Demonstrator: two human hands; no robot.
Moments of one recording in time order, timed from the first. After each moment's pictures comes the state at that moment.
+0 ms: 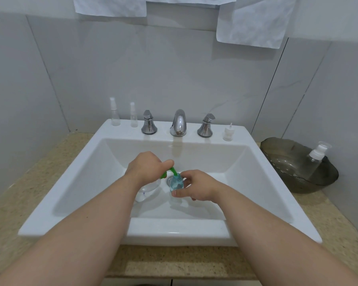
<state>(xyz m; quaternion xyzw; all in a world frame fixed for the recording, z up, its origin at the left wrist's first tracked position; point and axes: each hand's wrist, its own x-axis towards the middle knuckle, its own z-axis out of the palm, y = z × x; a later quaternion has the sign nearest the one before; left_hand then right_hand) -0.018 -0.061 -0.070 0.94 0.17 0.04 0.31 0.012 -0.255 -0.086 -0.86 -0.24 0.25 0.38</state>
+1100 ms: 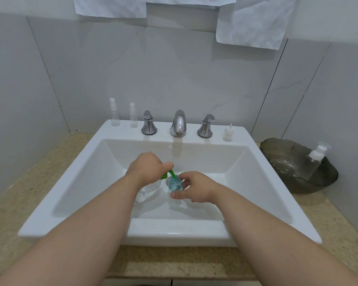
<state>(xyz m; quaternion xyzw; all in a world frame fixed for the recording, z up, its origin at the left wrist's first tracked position) -0.021 -0.062 -0.066 0.94 0.16 0.02 0.31 0.014 -0.254 -0.093 -0.86 -0.25 0.25 0.37</state>
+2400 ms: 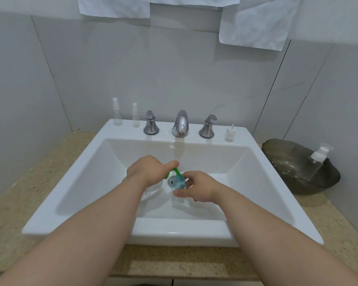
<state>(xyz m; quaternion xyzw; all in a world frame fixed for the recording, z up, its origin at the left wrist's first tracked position) -0.018 -0.060 -0.076 0.94 0.22 0.01 0.27 0.013 -0.254 -0.090 -0.87 -0.23 0.24 0.37</state>
